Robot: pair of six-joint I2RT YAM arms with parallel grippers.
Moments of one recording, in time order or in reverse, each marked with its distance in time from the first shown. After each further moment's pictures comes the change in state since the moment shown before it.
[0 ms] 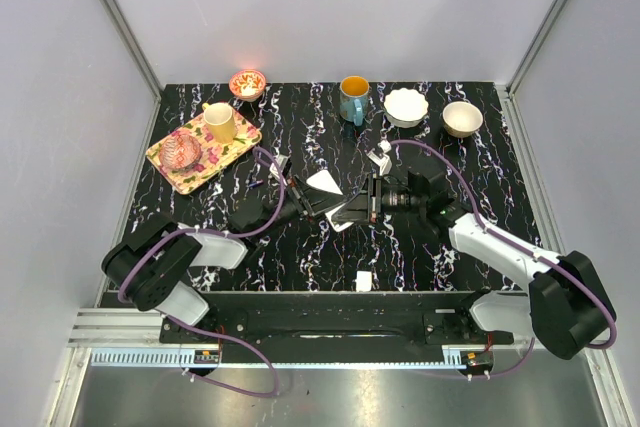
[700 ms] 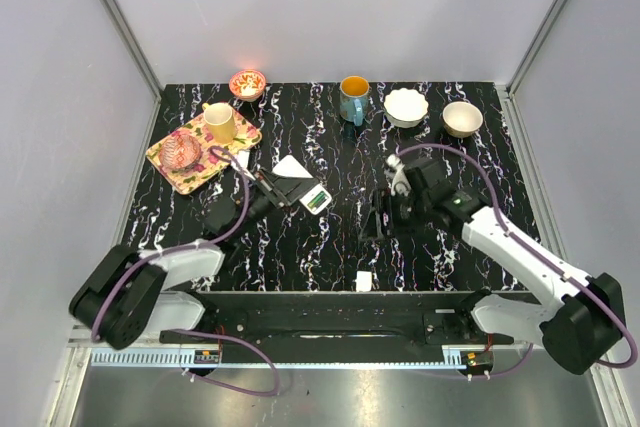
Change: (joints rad) left arm 0.146 -0.206 -0.070 -0.113 -0.076 0.124; right arm 0.000 -0.093 0.235 -0.897 0.379 -0.478
